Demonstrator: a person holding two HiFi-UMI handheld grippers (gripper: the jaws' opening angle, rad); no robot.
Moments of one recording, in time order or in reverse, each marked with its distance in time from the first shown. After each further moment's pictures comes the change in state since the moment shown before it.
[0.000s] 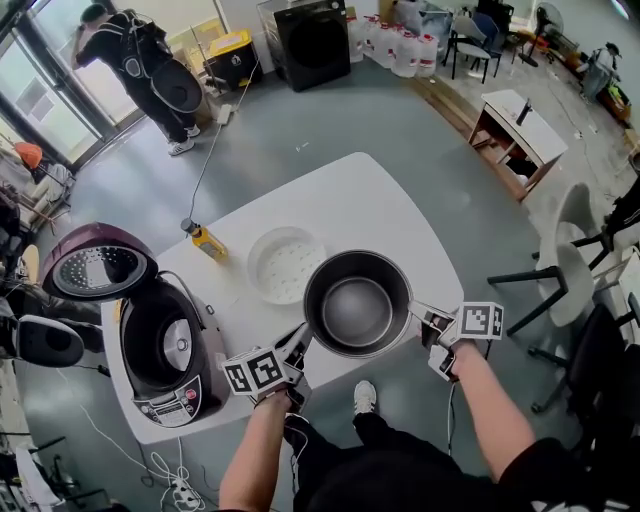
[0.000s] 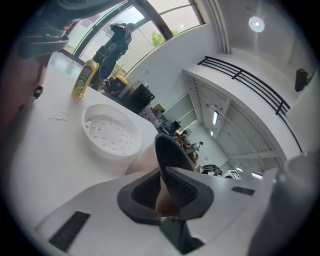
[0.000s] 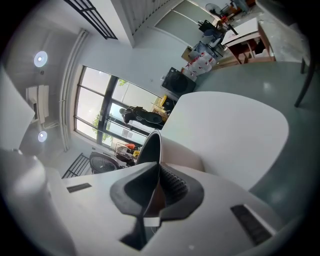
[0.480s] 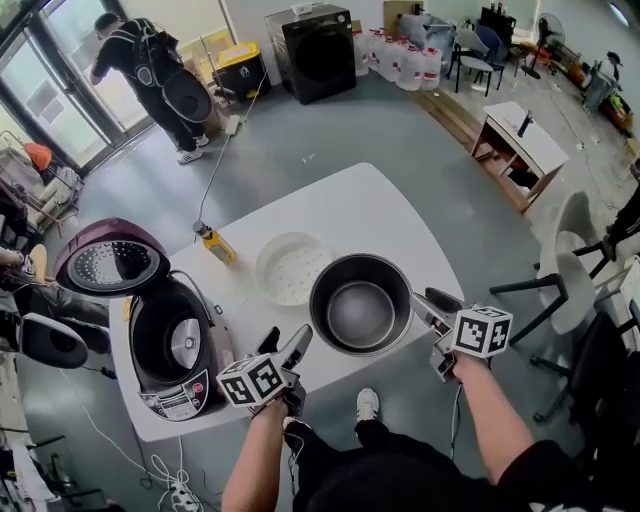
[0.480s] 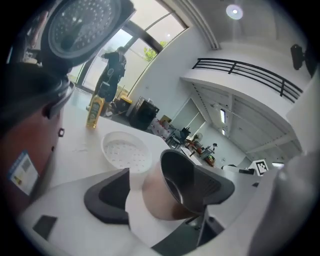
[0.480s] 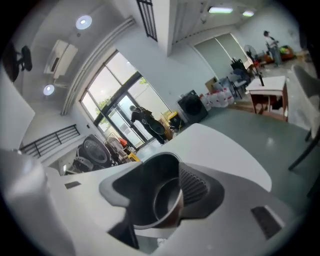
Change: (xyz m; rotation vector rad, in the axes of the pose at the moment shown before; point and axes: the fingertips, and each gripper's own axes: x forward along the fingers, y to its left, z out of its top) left arm -0.048 -0.004 0.027 0.142 -0.131 0.179; right arm -0.027 0.052 0.031 -0.414 -0.130 -0.162
